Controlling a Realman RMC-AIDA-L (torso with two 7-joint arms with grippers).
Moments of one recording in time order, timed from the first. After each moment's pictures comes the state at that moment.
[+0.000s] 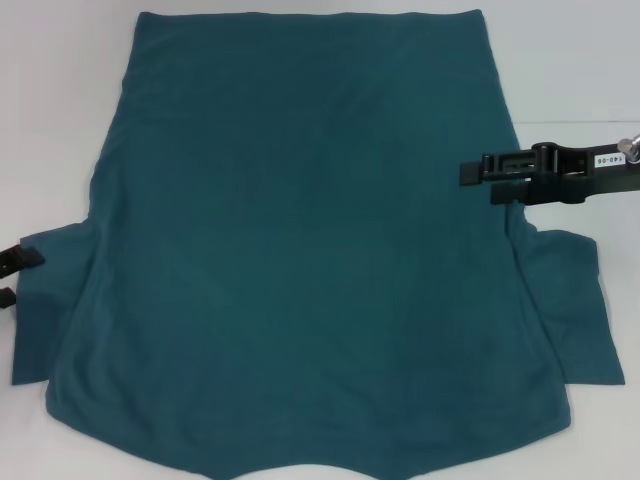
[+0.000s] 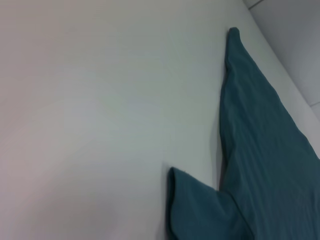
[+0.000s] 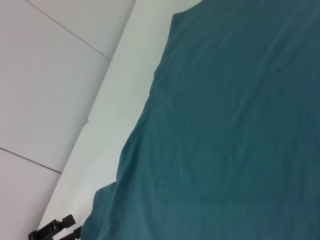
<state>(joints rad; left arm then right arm) -0.43 -2.00 0.32 0.57 2.18 1.12 -2.31 0.77 1.89 -0.74 -0.57 -2.11 -1.41 2.41</state>
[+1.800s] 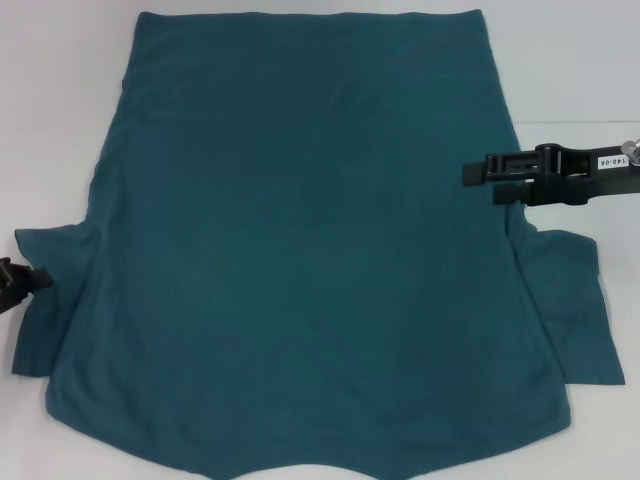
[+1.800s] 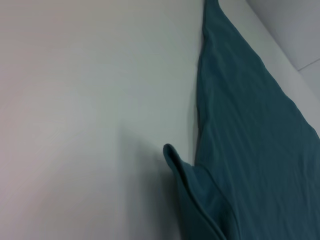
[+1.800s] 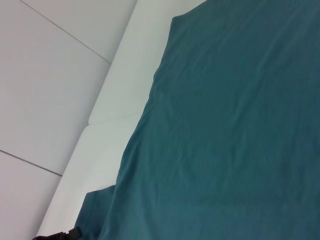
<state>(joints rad) -0.44 -2.02 0.39 0.63 2.20 1.15 -2.32 0.76 1.89 -0.74 -0.57 -2.11 -1.41 2.40</state>
